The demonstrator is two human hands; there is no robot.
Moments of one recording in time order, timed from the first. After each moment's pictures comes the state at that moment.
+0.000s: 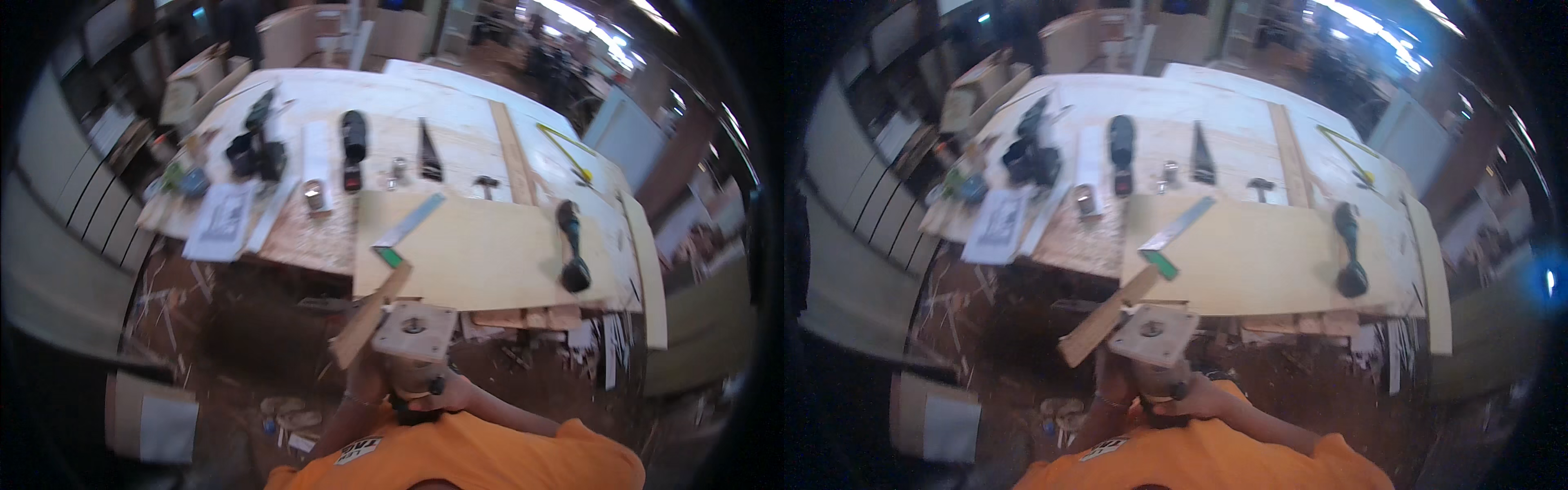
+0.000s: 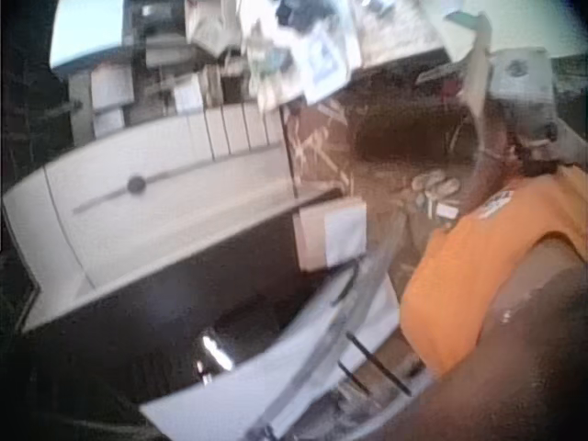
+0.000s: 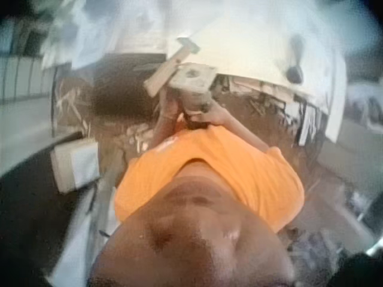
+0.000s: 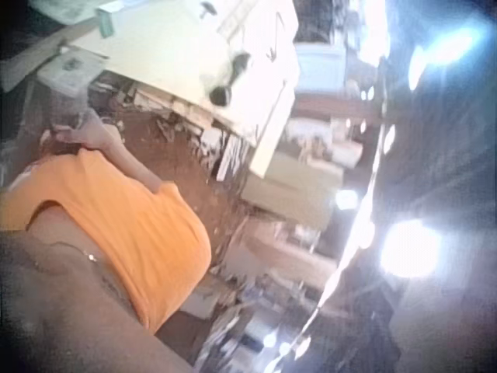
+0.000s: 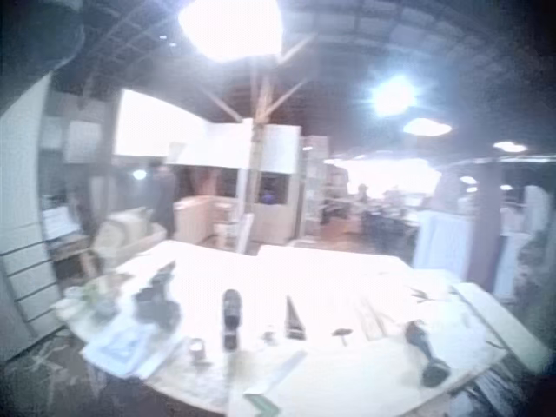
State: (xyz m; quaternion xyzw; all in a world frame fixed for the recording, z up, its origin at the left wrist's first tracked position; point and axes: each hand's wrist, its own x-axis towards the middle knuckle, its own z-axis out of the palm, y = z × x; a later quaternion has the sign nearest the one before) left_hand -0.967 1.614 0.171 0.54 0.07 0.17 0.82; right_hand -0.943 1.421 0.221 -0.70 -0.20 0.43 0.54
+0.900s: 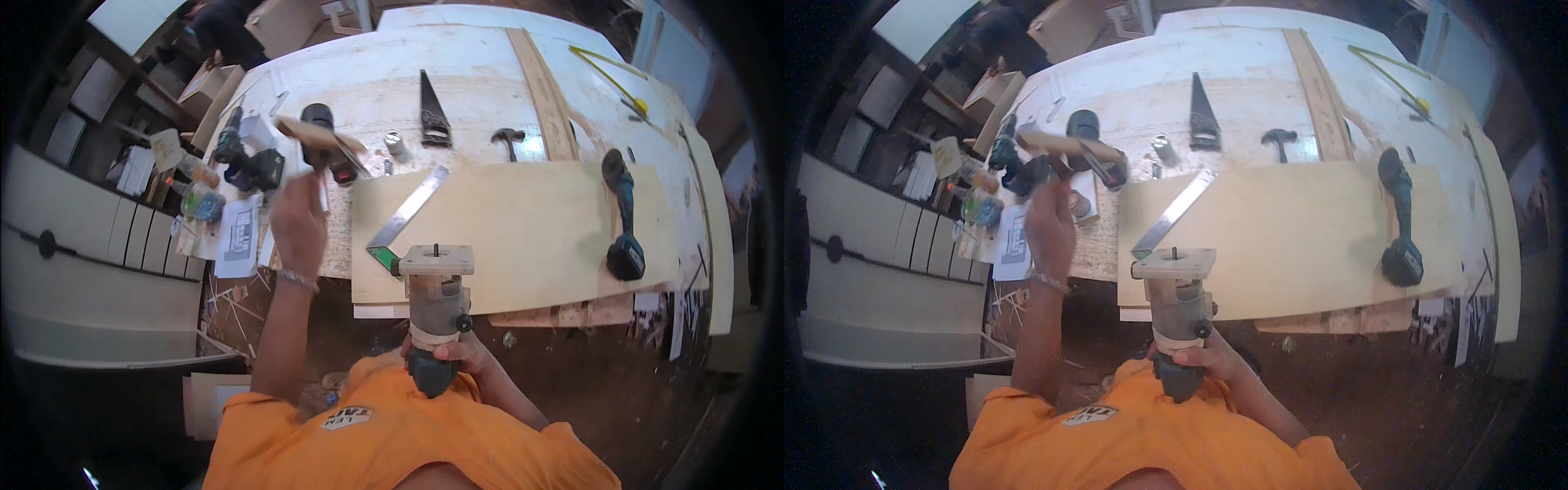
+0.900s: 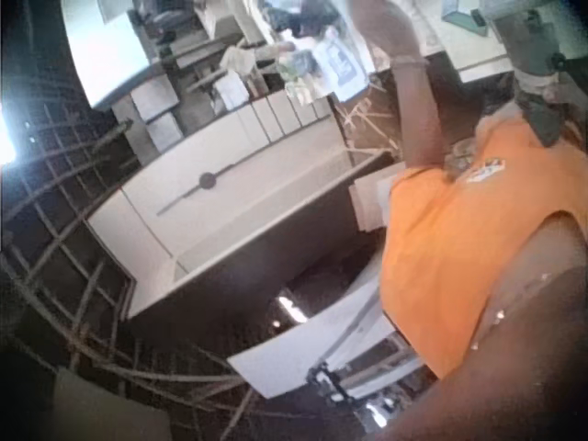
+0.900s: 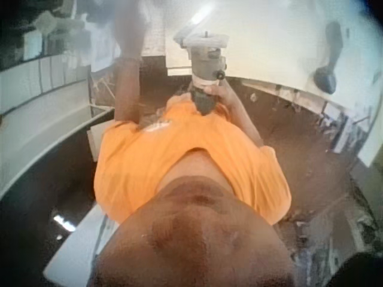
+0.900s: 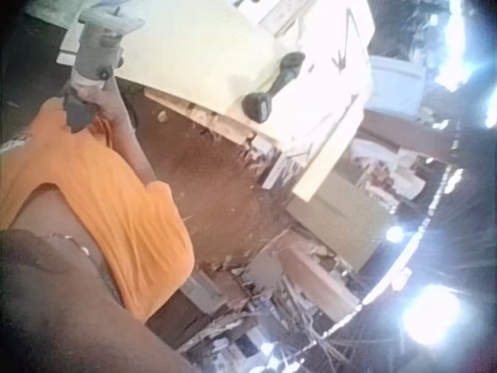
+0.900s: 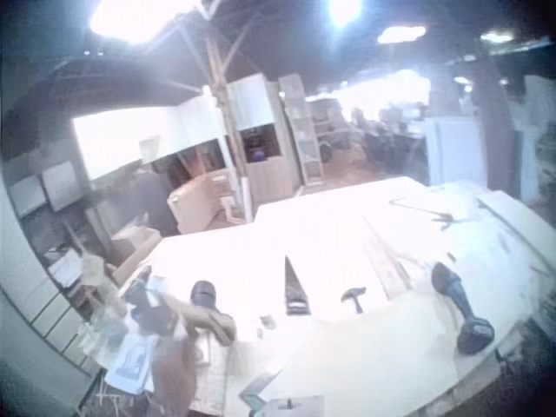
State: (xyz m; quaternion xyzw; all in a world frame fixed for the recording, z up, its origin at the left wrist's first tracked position) left_hand -0.679 1.658 0.321 0.91 -0.03 0.39 0.11; right_hand -0.793 1.373 0.218 -0.28 -0.10 0.45 0.84
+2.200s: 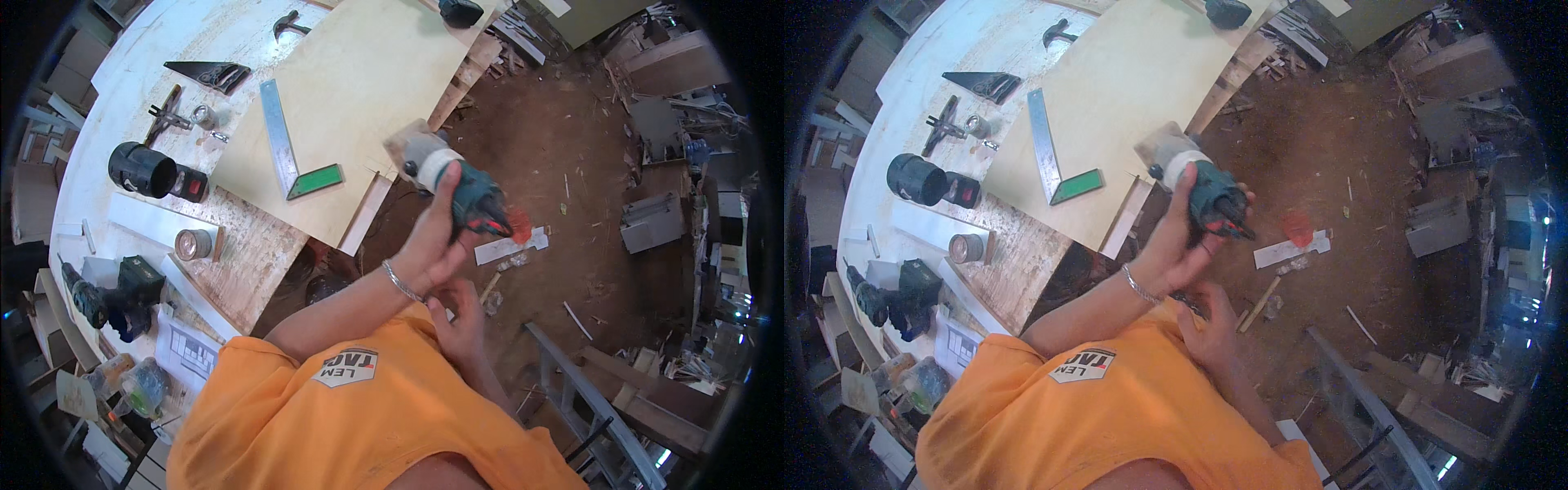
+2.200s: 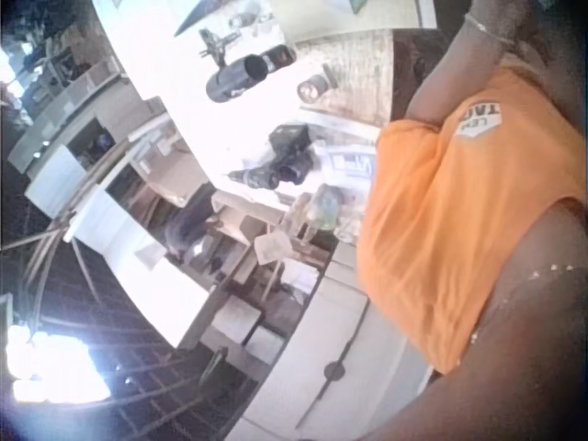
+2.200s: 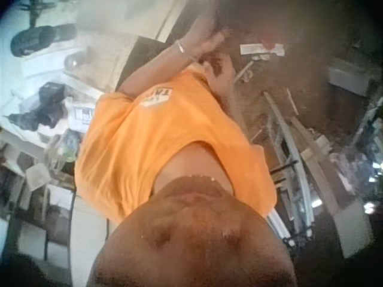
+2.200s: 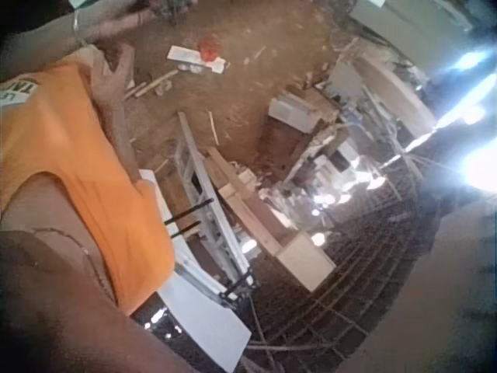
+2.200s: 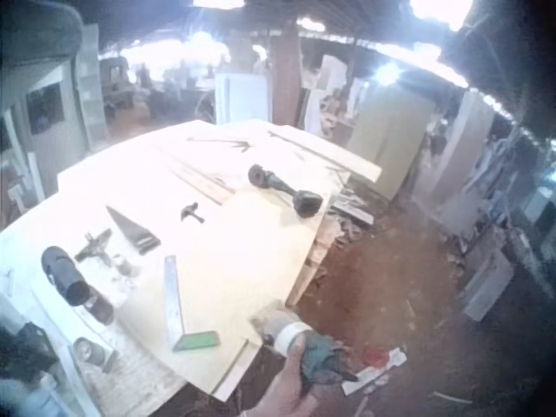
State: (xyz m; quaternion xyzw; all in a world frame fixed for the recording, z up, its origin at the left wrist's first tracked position) left_hand -0.836 1.618 0.222 -0.15 -0.09 0.69 -0.70; right_hand -1.009 1.679 0.205 -0.77 0.37 -0.25 0.46
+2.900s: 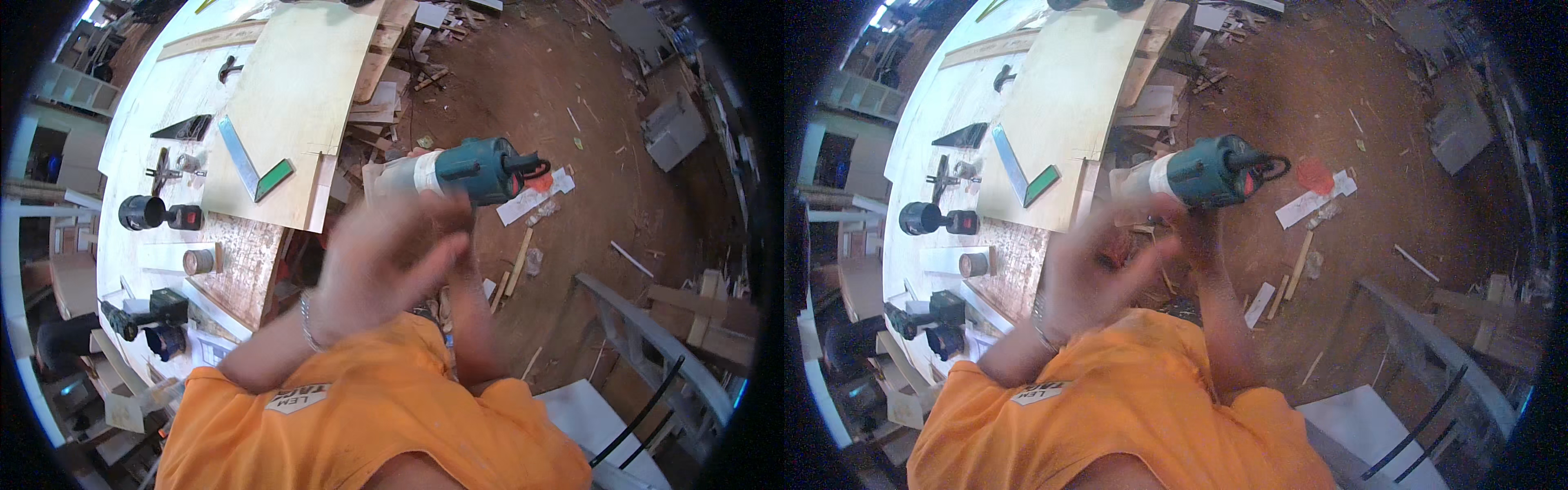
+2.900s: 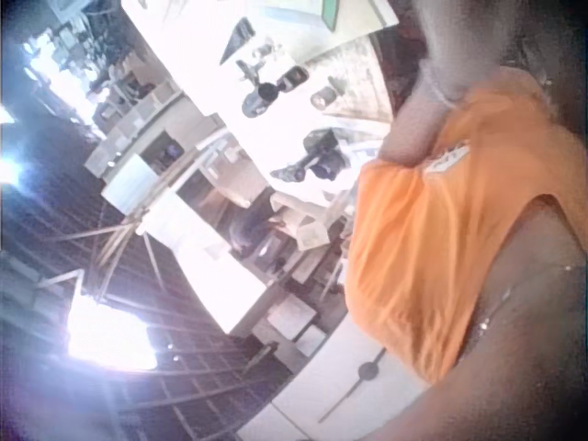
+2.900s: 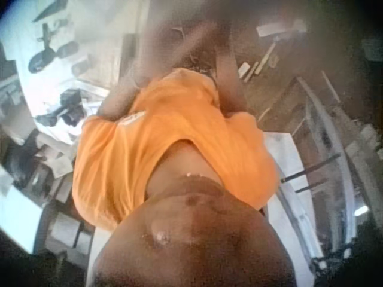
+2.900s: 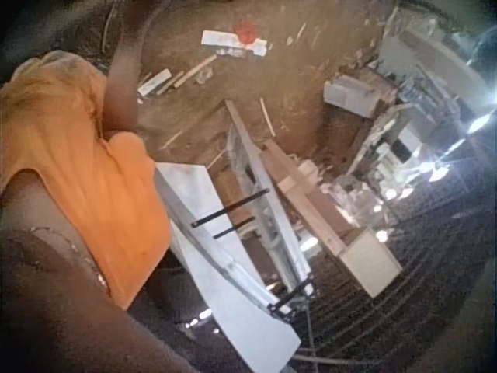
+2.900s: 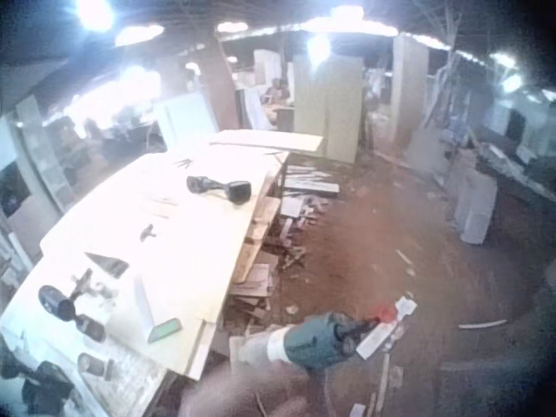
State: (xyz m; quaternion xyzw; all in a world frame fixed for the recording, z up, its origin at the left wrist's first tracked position) left_hand -0.908 1.707 0.324 -0.51 0.68 0.29 -0.45; right_hand -1.035 1.626 0.172 -0.55 0.32 -0.49 0.59
